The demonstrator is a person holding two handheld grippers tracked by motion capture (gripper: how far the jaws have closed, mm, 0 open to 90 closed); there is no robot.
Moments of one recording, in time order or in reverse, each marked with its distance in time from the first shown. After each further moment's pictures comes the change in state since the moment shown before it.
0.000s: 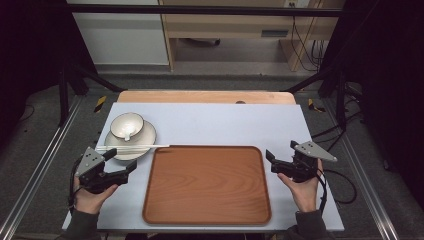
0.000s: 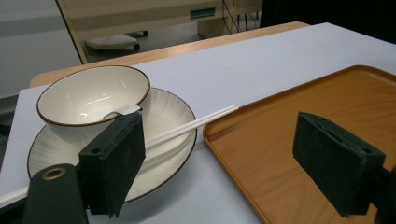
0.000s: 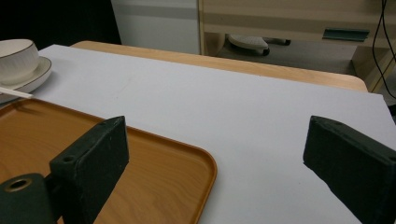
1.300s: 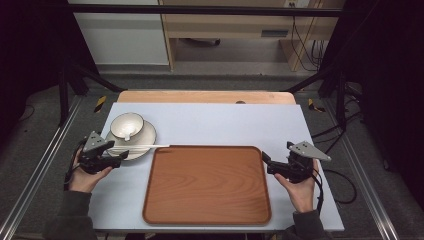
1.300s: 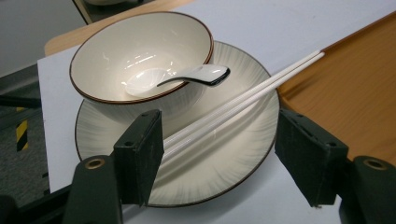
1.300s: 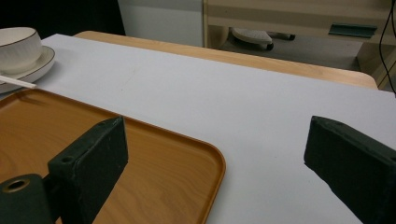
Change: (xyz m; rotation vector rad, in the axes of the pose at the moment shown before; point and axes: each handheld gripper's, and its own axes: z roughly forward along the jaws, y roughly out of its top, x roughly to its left) left arm 0.064 -0.002 0.047 0.245 0.032 0.117; right arm 0.008 -0.001 0.005 0.028 0.006 -0.025
